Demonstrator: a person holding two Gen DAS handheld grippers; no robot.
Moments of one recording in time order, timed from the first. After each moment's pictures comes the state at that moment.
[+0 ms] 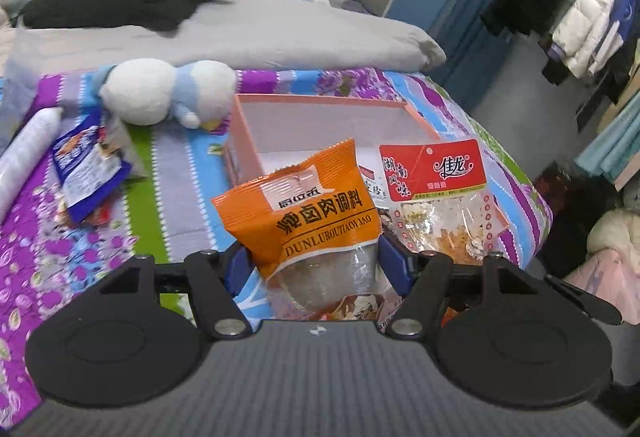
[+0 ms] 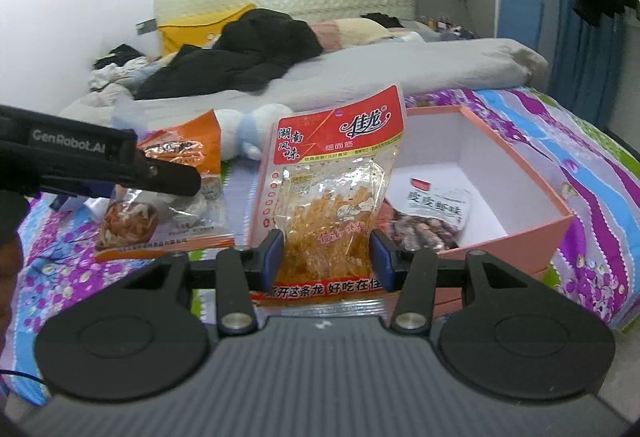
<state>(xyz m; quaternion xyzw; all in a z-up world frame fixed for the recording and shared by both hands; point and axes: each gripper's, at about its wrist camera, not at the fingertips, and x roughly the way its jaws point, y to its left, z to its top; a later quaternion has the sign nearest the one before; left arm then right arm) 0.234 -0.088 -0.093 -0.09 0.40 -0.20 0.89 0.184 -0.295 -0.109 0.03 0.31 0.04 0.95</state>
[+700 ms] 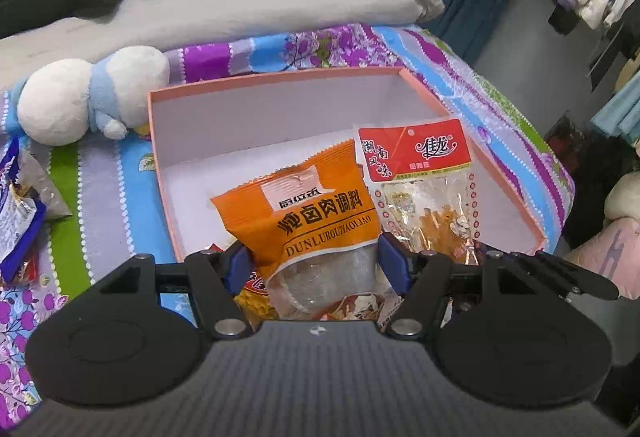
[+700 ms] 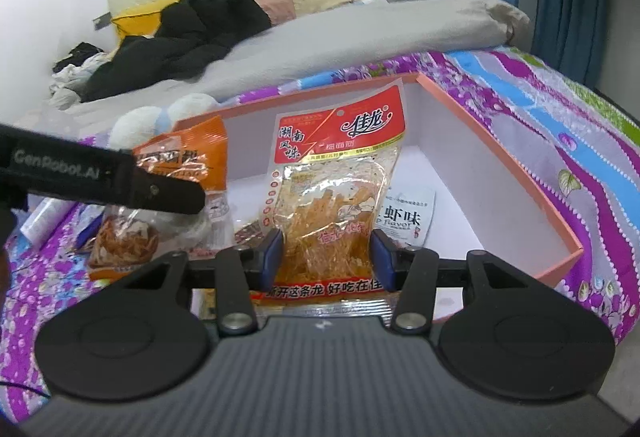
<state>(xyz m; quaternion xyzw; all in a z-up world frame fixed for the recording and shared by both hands) 0.355 -0.191 -0.146 -0.04 0.46 -0.21 0.86 0.279 -0.364 -0.153 0.06 0.35 0.01 0.93</state>
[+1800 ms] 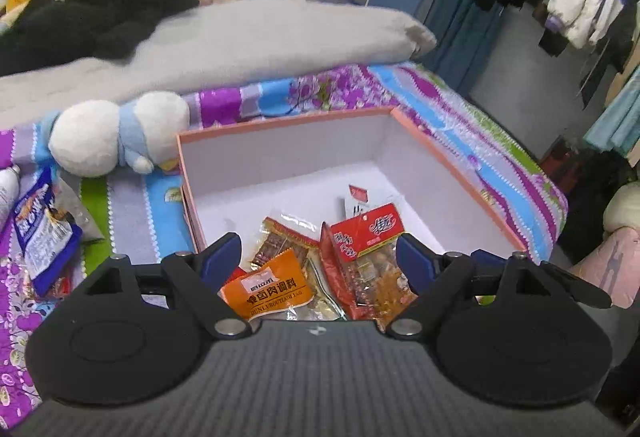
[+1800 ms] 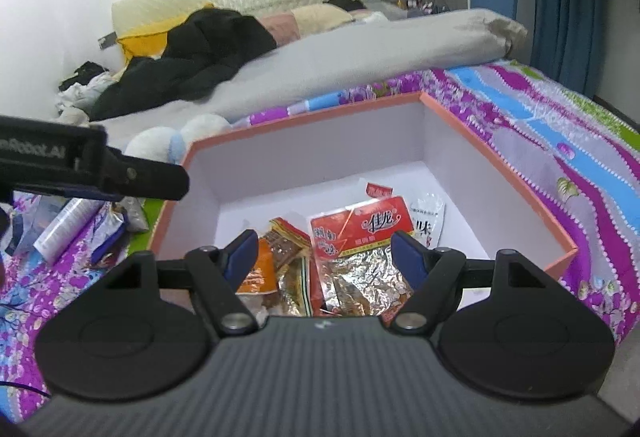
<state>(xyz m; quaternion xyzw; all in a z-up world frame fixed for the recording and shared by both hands) 0.308 -0.161 -0.095 -0.04 0.39 -0.21 0.89 0.253 -0.352 -0.126 0.07 0.31 0.01 0.95</state>
